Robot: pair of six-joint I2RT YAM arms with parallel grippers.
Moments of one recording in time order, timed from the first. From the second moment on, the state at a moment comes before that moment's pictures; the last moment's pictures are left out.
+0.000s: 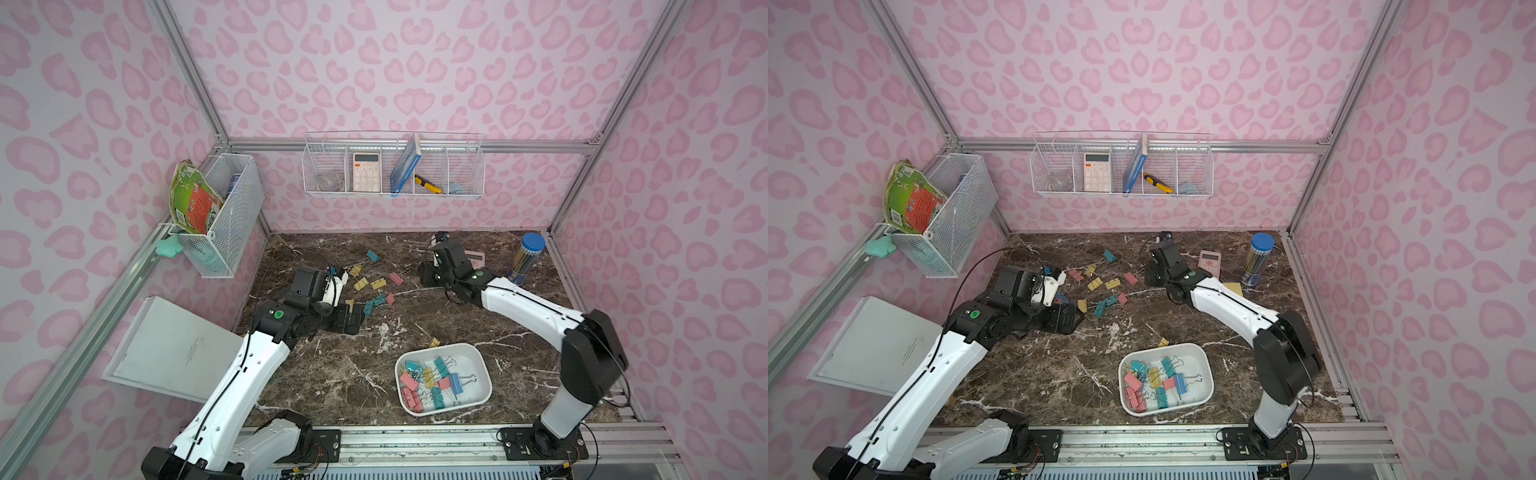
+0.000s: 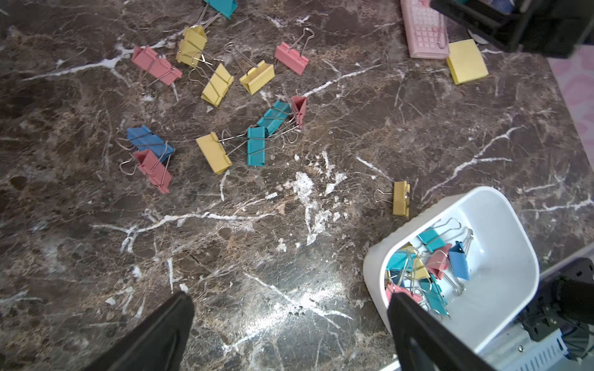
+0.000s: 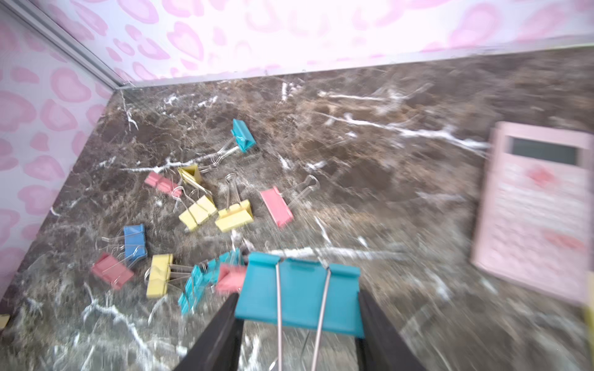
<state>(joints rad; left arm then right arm) -0.31 1.06 1.11 -0.95 0.17 -0.10 0.72 1.58 1.20 -0.26 0.17 0.49</state>
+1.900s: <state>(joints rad) -0.46 2.14 1.69 -0.78 0.00 -0.28 0.62 0.75 0.57 -0.25 0.00 0.63</state>
